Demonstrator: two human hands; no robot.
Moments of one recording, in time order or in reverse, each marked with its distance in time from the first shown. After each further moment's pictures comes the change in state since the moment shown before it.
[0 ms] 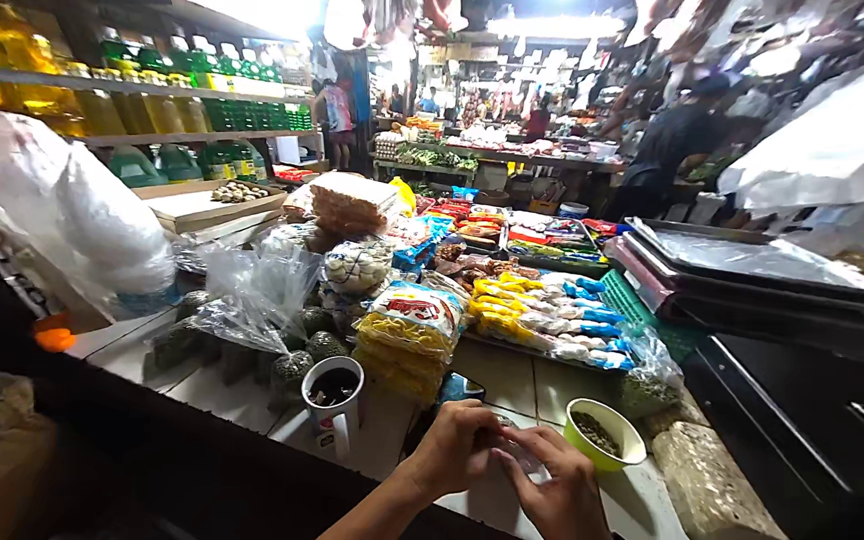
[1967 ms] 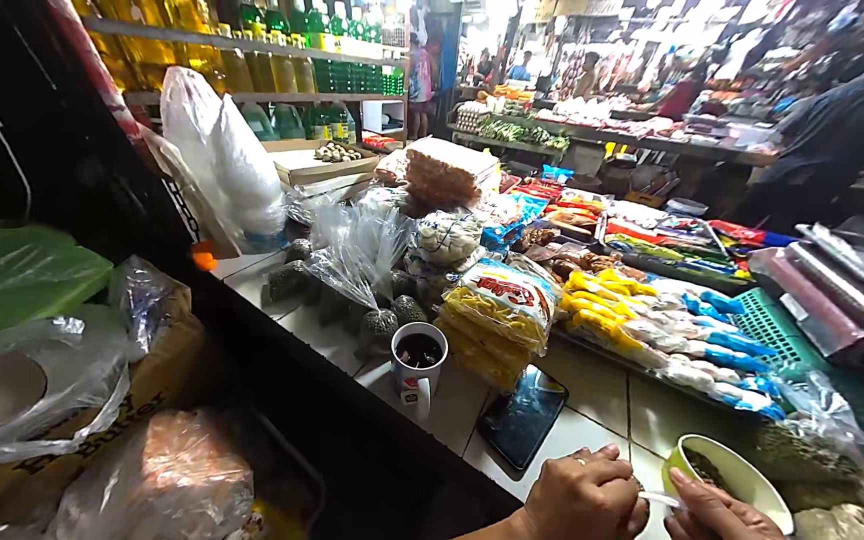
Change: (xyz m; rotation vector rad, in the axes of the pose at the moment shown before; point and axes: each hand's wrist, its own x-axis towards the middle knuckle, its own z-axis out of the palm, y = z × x) left_hand -0.023 0.038 0.053 0.202 0.274 0.090; right_hand 0.016 -0.003 -0.053 0.912 -0.250 0.941
